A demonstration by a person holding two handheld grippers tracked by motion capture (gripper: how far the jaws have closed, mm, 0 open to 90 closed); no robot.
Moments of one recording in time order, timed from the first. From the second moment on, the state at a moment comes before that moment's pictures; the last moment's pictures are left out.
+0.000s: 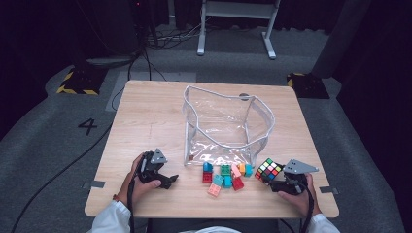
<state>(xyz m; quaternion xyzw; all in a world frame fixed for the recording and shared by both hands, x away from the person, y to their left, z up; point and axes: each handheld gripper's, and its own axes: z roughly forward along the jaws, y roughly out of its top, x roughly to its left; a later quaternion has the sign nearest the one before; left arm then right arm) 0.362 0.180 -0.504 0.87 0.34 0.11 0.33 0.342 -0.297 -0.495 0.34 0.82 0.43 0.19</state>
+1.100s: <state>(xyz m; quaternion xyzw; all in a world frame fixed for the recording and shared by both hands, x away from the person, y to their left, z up) 0.367 0.179 -0.504 0.88 0.32 0.11 0.33 0.374 -0.341 -0.478 0.38 0.79 0.43 0.20</state>
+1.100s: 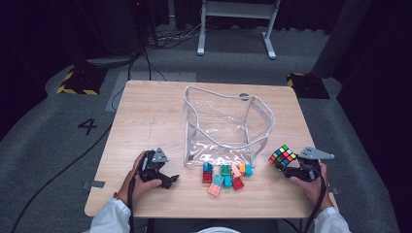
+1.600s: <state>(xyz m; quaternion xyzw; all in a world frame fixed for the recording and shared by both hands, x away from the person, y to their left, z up) 0.368 0.177 -0.504 0.88 0.32 0.10 0.33 0.405 -0.355 -0.392 0.35 0.77 0.48 0.23</state>
